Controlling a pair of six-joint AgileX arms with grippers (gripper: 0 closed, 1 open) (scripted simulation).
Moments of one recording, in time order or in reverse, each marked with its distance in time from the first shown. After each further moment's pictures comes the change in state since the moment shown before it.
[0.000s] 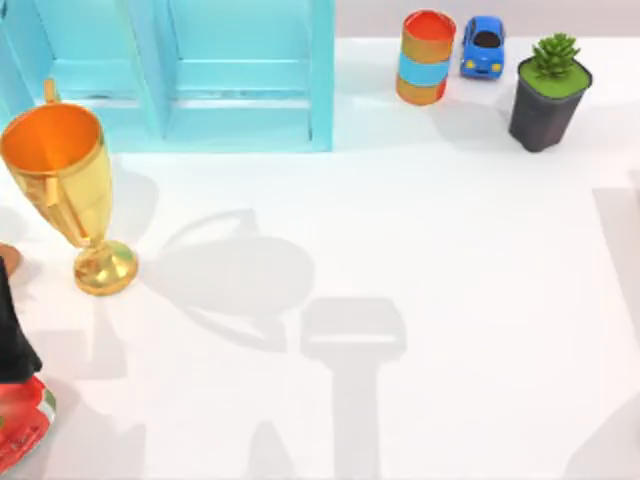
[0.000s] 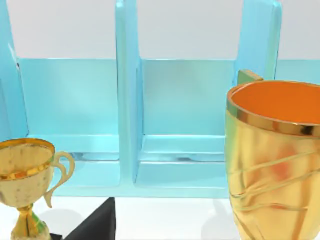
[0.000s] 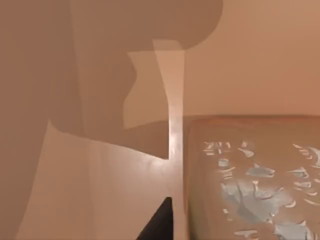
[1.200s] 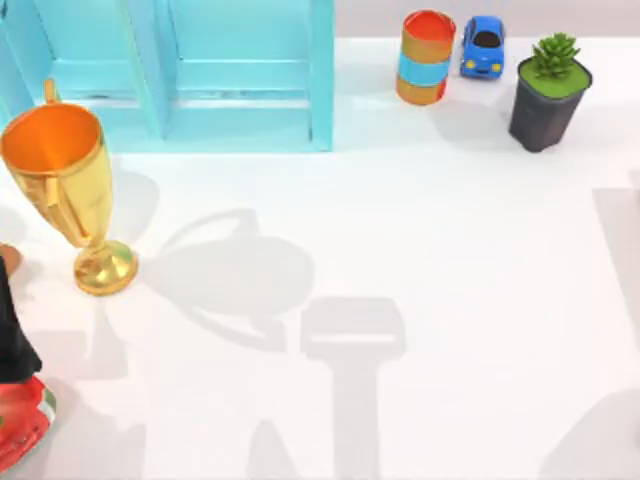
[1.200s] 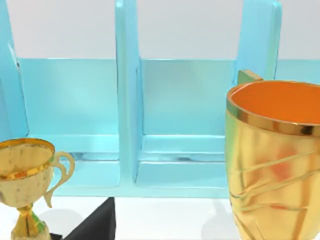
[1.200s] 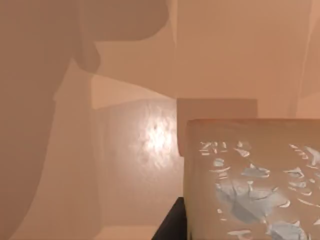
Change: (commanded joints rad) left arm 0.000 0.000 0.000 0.000 0.000 0.000; right arm -0.003 -0.019 0.099 -0.117 0.000 -0.003
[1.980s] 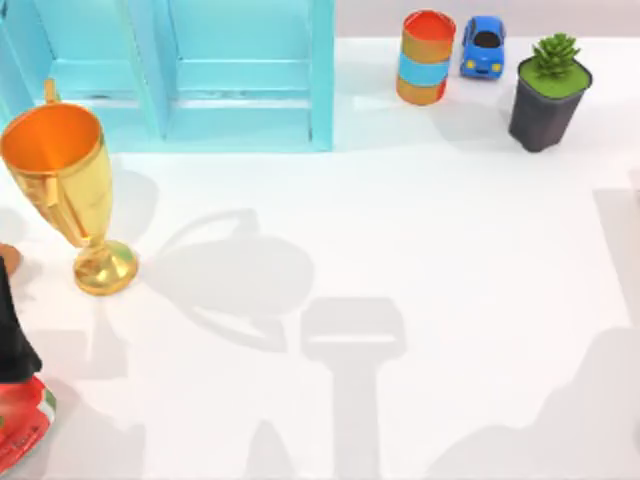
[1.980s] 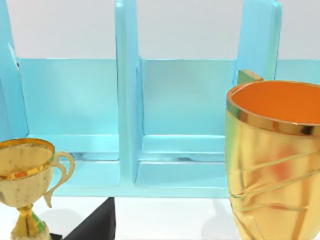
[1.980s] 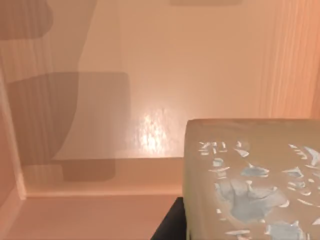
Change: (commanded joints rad) left arm 0.000 0.000 0.000 0.000 0.000 0.000; right arm 0.000 -0.088 0.305 -0.396 -0.001 -0.001
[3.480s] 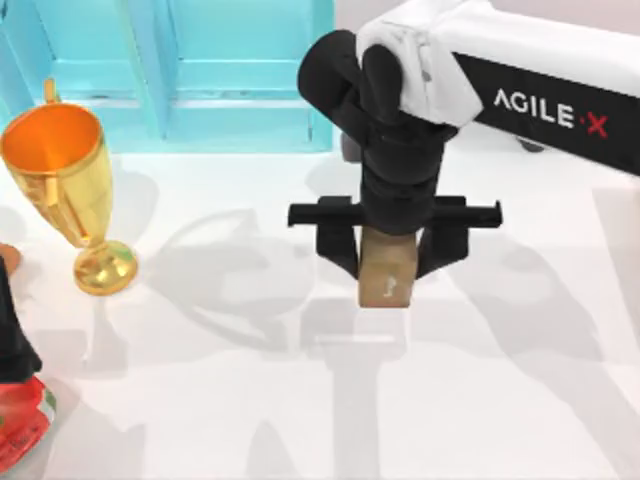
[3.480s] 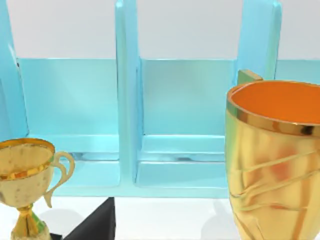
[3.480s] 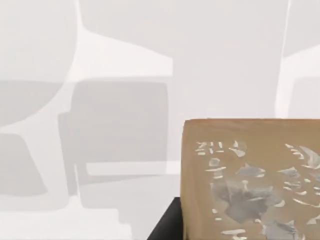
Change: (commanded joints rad) left arm 0.000 0.000 0.000 0.000 0.000 0.000; right arm 1.253 0.539 0.391 0.146 -0.002 1.261
